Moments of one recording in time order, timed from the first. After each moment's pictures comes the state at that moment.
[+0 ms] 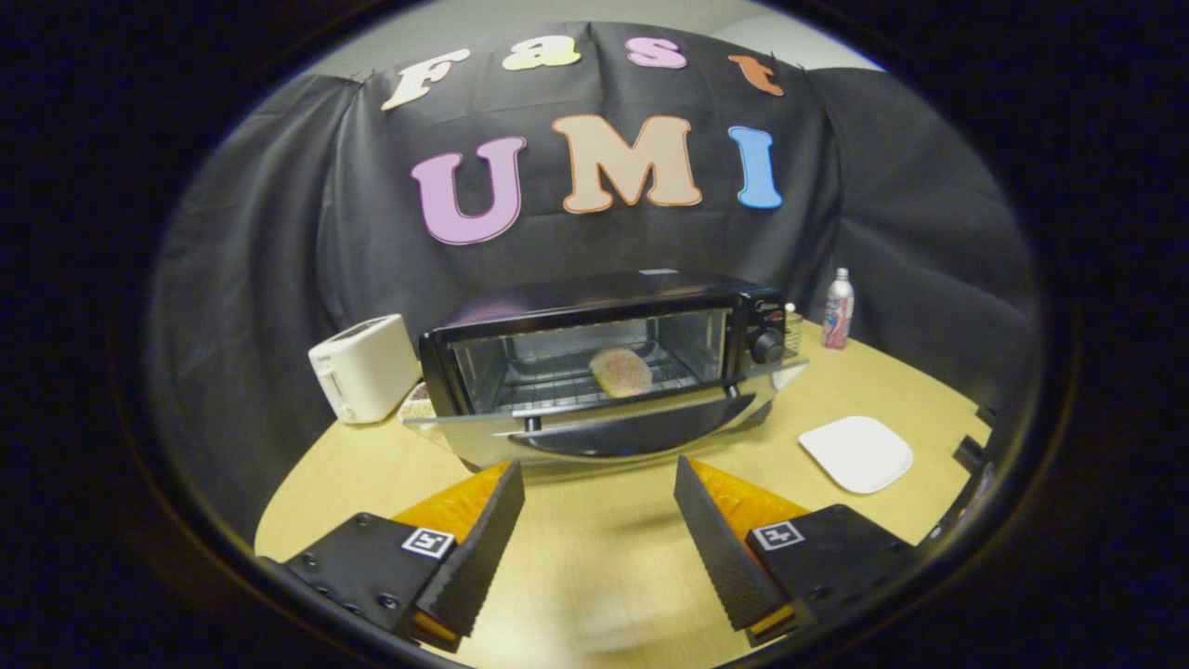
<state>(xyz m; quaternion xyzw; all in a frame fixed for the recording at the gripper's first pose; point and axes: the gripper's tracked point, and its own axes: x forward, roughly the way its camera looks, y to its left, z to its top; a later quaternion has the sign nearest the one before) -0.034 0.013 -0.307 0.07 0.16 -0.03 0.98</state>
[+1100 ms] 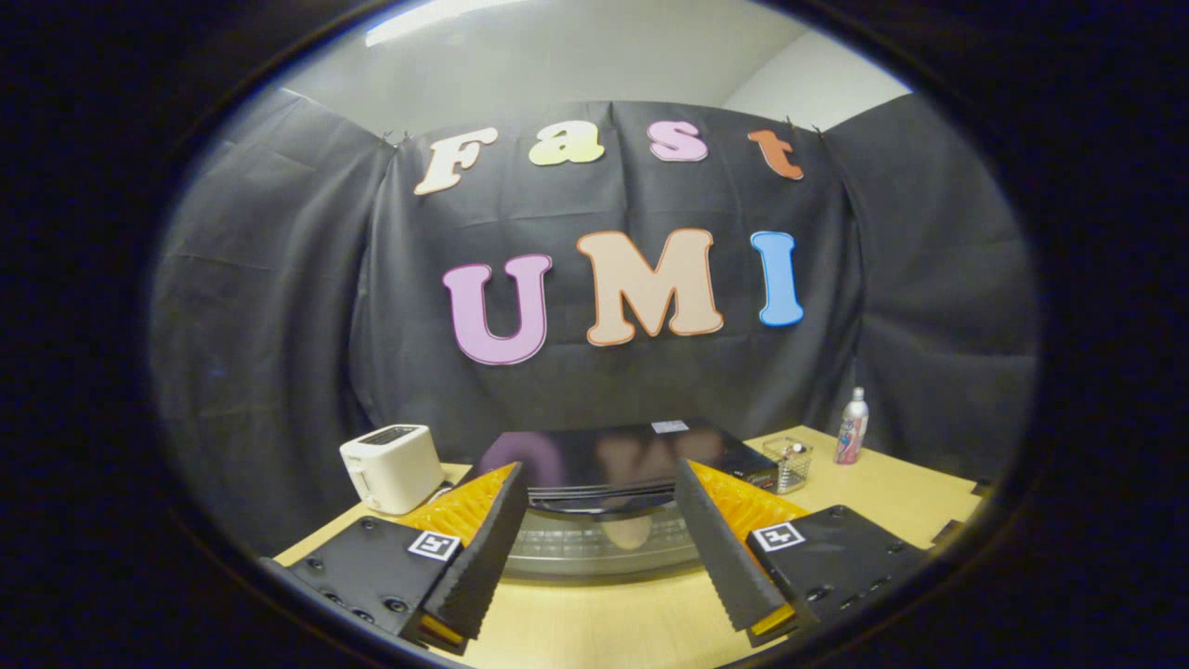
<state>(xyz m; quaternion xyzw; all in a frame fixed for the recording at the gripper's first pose) -0.028 -0.016 -0.152 0.04 -0.01 0.00 1.00</state>
